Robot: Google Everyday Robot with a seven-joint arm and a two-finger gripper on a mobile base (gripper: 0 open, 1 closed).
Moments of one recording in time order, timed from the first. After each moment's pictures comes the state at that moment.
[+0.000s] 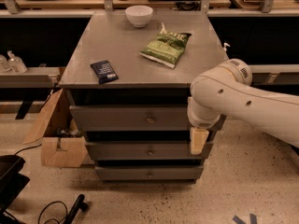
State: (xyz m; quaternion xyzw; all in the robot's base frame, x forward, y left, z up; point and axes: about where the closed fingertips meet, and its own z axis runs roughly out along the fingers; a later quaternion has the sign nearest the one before) arm 0.563 -0.160 0.708 -0.68 0.71 -0.12 0.14
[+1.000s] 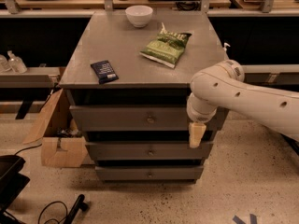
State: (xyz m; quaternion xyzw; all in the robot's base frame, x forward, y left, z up) arm 0.608 -0.168 0.674 -0.68 0.71 -0.10 0.14
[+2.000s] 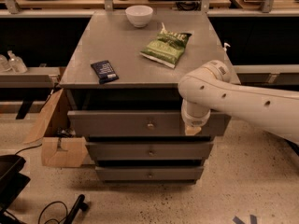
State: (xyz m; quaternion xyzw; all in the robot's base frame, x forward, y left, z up) arm 0.590 -0.160 0.657 -0.70 0.70 -0.10 0.07
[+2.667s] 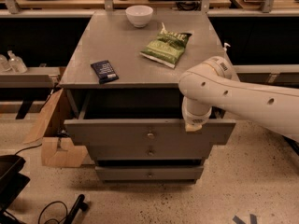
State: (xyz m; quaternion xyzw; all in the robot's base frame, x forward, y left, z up) arm 0.586 -0.160 0.674 -0.70 0.70 -0.10 0.07
